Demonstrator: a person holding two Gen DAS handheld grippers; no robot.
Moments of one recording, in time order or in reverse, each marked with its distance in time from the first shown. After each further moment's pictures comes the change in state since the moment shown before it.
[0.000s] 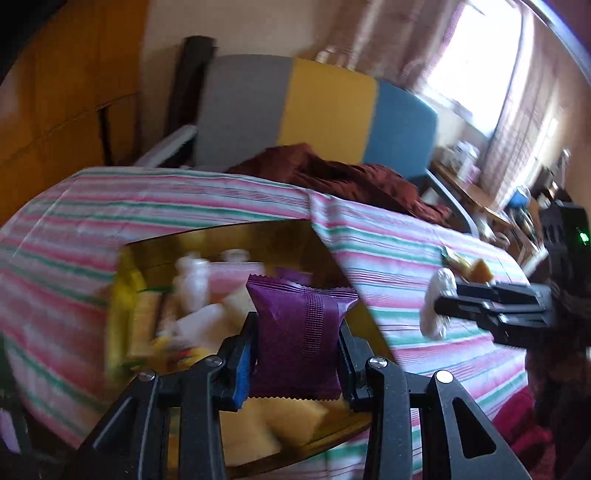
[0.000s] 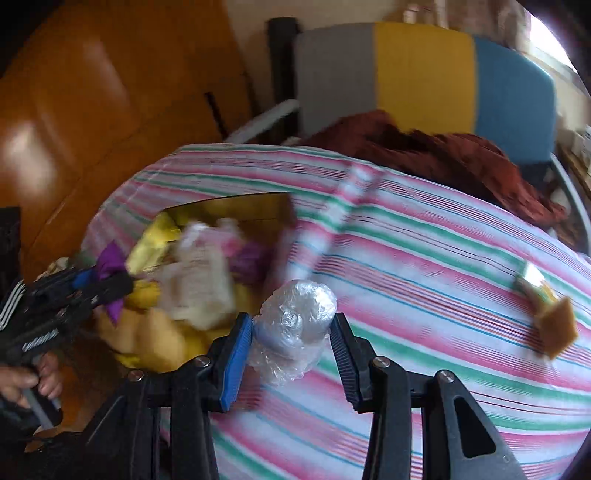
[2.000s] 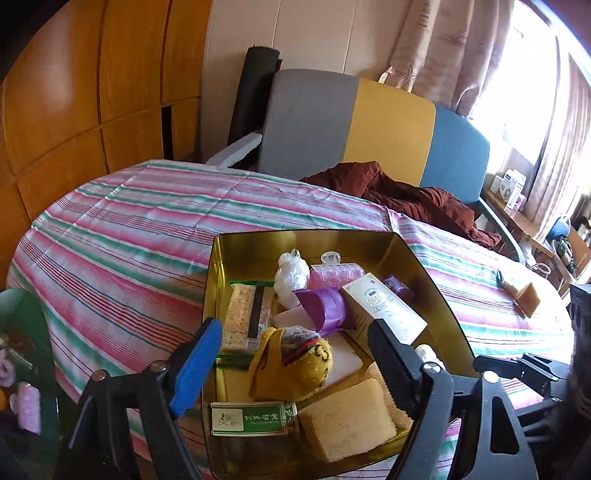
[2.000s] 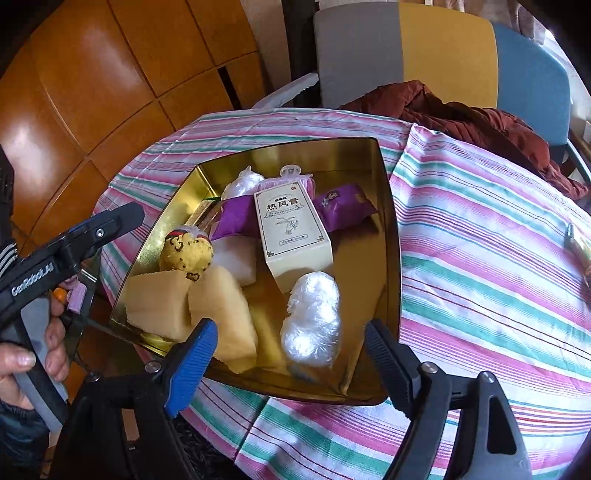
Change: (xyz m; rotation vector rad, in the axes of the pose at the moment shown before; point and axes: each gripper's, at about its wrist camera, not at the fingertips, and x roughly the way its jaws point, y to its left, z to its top) left arm -0.011 0.059 -0.018 -0.067 -0.075 0.163; right arm 0.055 0.084 -0.038 0.047 0.060 -0.016
